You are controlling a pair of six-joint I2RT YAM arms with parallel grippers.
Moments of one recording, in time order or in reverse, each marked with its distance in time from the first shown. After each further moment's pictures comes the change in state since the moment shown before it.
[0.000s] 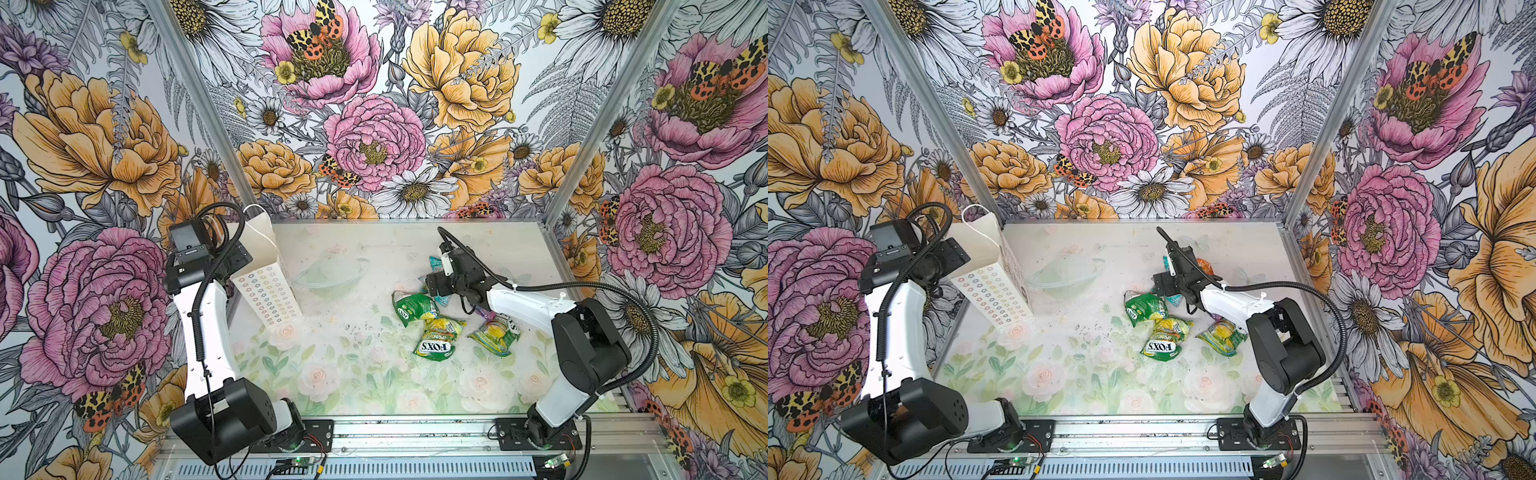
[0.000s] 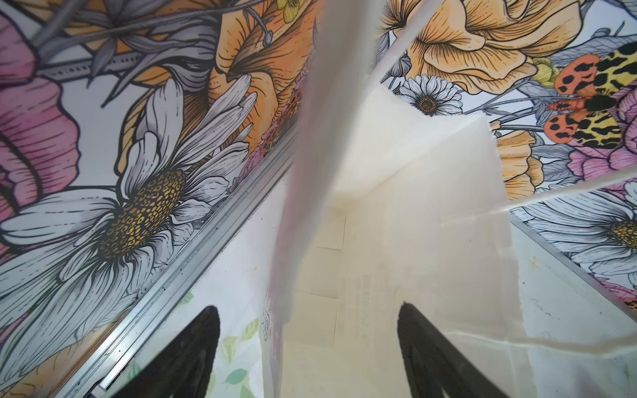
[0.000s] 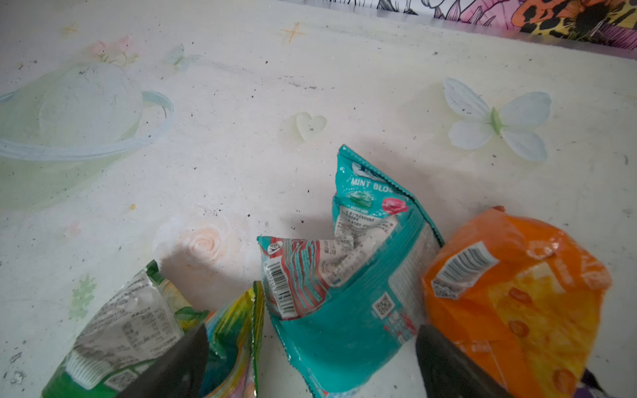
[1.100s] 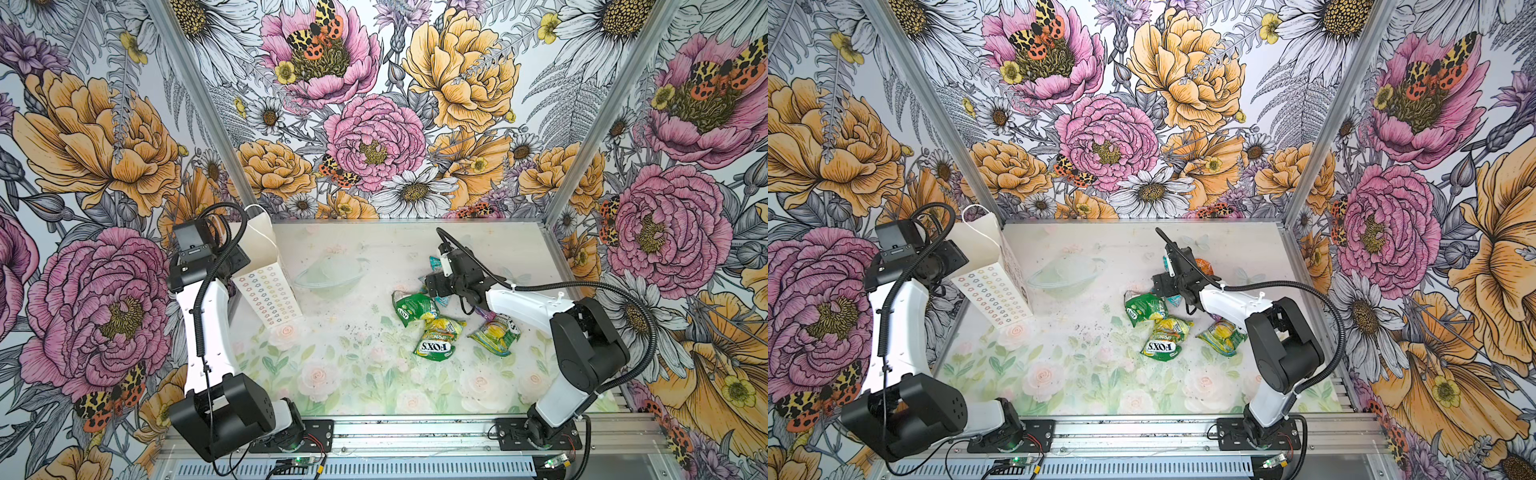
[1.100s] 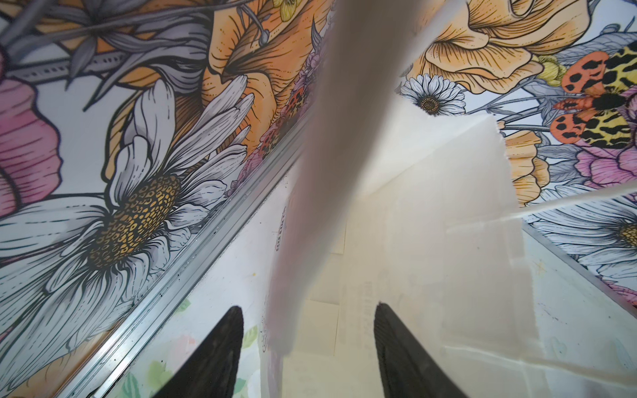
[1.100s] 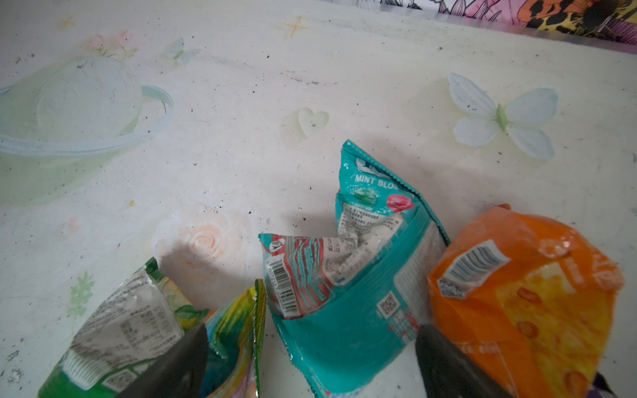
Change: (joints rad) left arm -0.011 0.015 -0.018 0.037 -0.007 0.000; right arm 0.005 0.007 0.000 0.000 0.000 0.000
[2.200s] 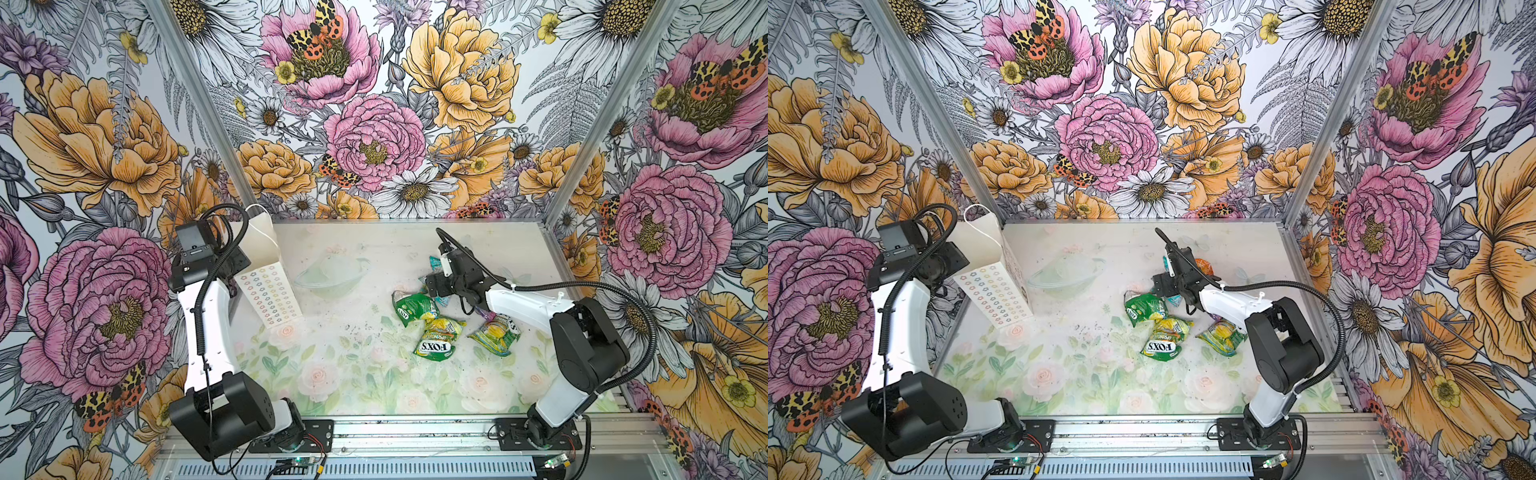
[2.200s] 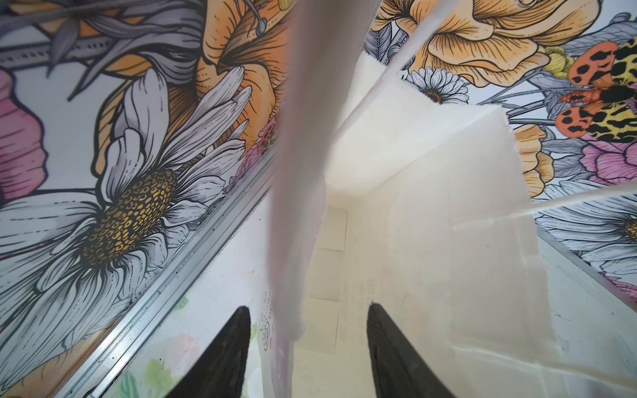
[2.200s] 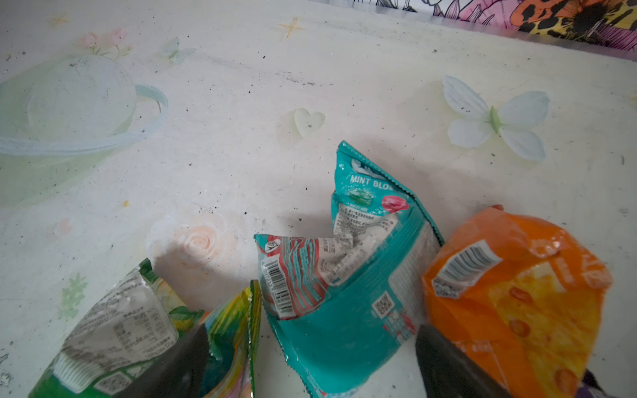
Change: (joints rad) left arm -0.005 0.005 -0.012 0.003 0.000 0.000; right arm 0.002 0.000 0.000 0.000 0.016 -0.006
